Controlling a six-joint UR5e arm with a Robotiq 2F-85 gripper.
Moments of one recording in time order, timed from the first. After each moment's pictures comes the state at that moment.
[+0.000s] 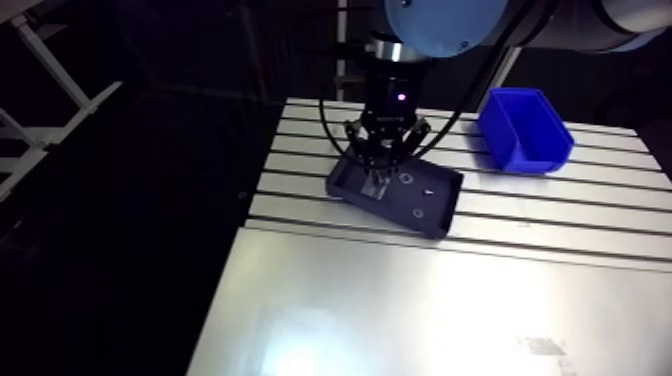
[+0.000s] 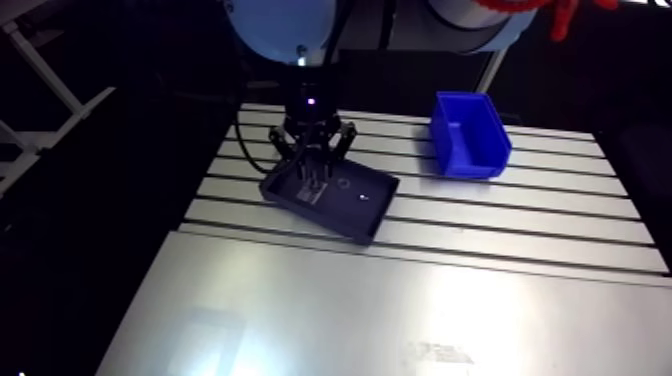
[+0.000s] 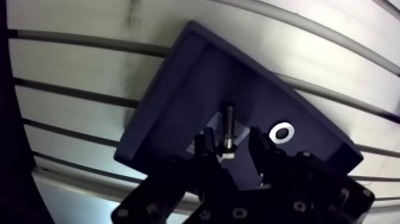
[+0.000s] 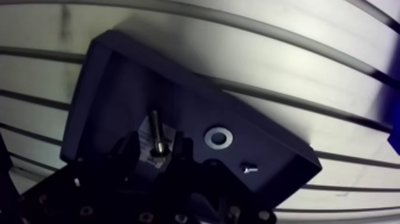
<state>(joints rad) 0.10 -1.10 1.78 -2.05 -1.57 -1.70</state>
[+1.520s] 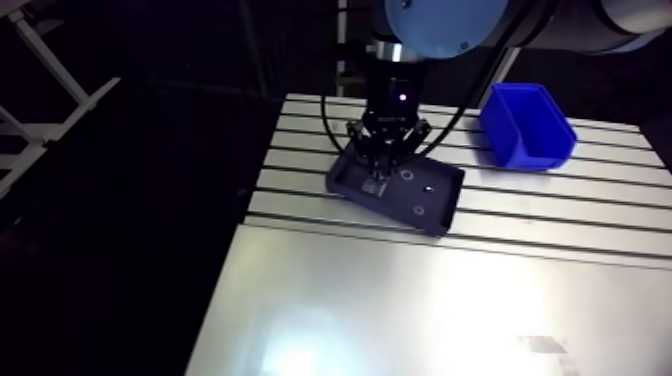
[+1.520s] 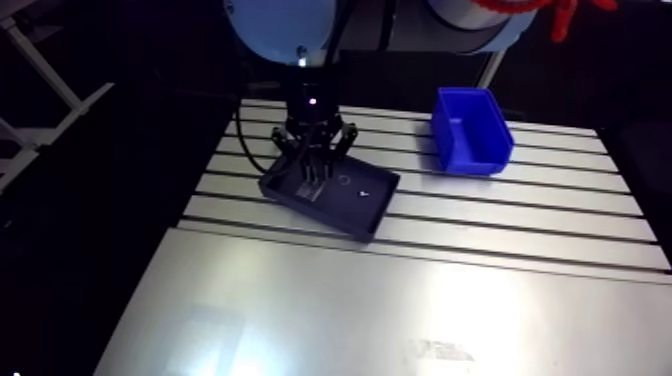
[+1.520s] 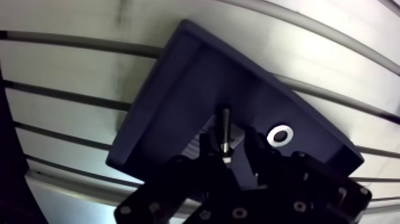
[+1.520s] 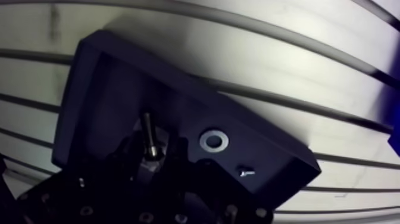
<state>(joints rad) 0.10 -1.08 1.78 -2.05 -1.59 -1.70</state>
